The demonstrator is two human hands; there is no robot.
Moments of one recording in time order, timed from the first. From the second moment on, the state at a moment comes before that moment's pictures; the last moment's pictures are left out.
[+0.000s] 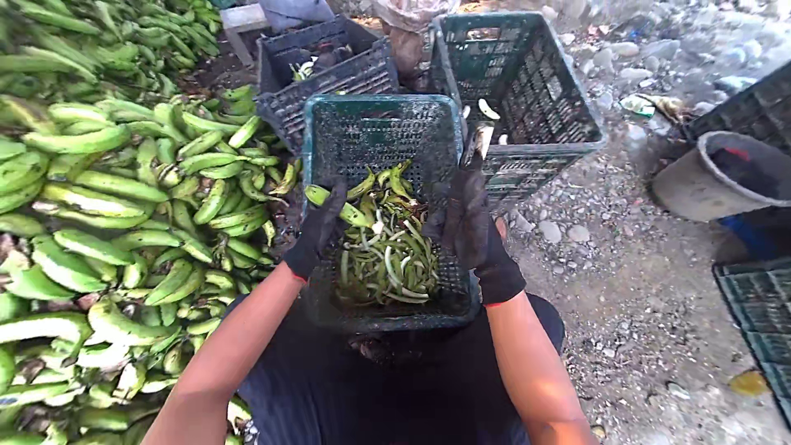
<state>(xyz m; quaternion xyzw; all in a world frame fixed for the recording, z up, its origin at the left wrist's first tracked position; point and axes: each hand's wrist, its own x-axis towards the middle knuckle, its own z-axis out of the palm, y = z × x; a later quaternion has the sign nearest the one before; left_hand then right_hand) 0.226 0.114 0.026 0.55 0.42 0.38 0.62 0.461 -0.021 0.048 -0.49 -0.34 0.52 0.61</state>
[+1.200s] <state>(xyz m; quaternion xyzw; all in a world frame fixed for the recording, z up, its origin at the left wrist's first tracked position) 0.241 0.119 0.021 0.50 0.37 0.52 0.59 0.408 0.027 0.009 -0.67 -0.66 0.24 0.25</state>
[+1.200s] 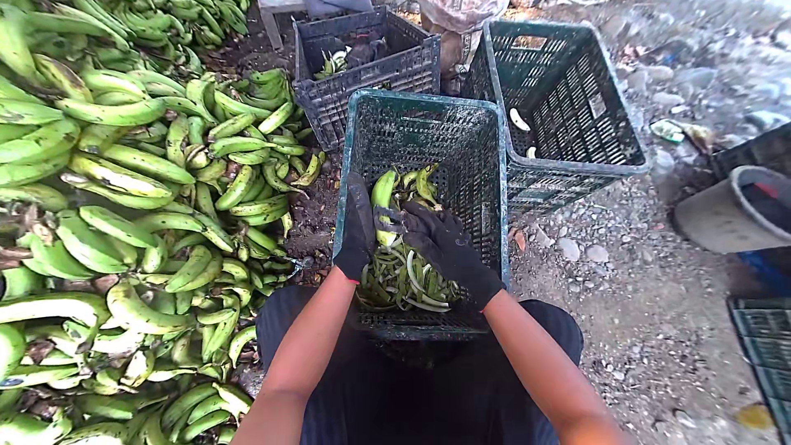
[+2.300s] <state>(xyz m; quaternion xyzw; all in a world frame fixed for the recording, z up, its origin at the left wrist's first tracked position) 0.250 0.073 0.019 0.63 0.38 0.29 0.61 0.410 0.039 0.013 -0.81 -0.47 0.17 0.31</state>
